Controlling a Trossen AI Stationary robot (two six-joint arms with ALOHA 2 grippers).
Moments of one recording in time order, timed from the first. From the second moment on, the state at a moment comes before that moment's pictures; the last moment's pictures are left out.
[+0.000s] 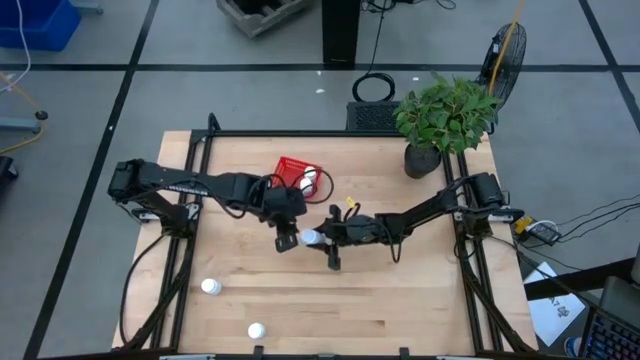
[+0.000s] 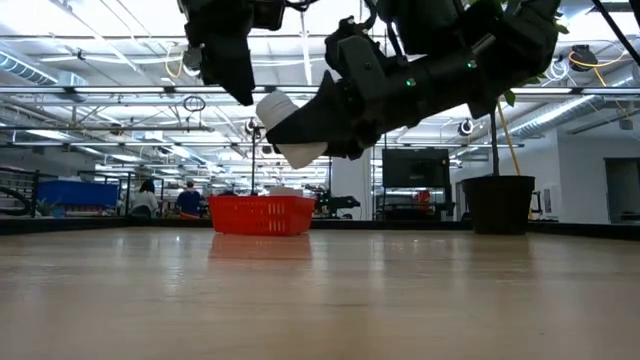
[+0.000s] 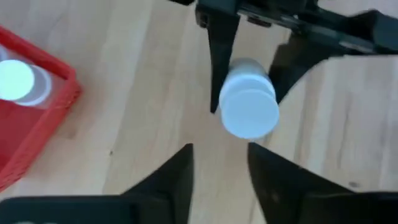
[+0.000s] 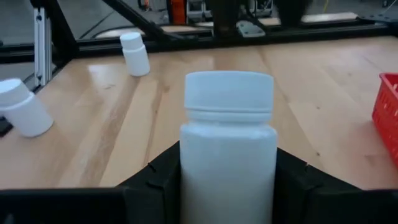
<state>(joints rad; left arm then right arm) -0.06 1.54 1.30 -0.83 0.03 -0.34 0.15 1.89 0.86 0.72 0.13 0.13</state>
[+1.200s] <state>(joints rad) -0.07 1.61 1.30 -0.68 0.16 -0.43 0.17 1.89 0.85 0.82 0.14 0.07</state>
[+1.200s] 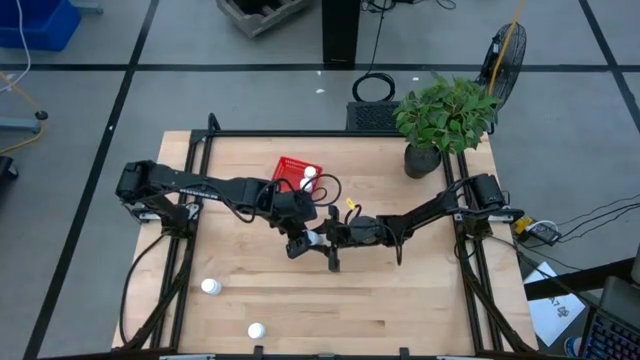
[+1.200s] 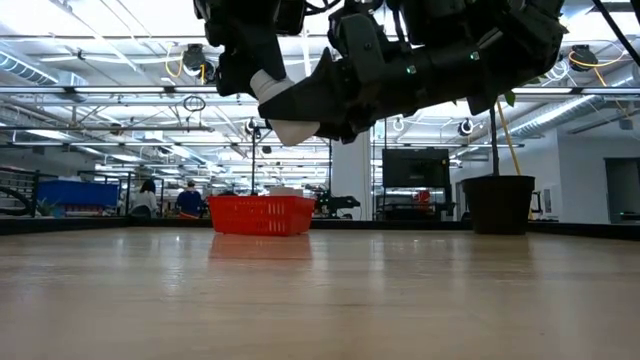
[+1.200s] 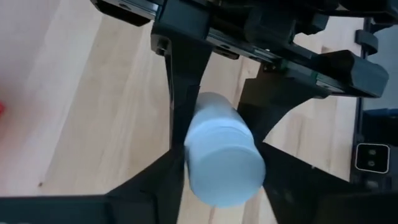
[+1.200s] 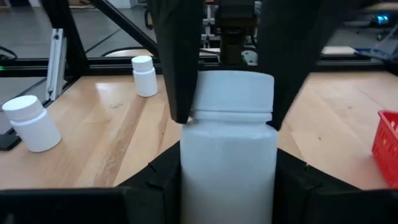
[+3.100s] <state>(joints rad) 0.57 1.84 1.62 -1.19 0.08 -0.06 0.21 1.89 0.85 0.59 0.18 0.06</state>
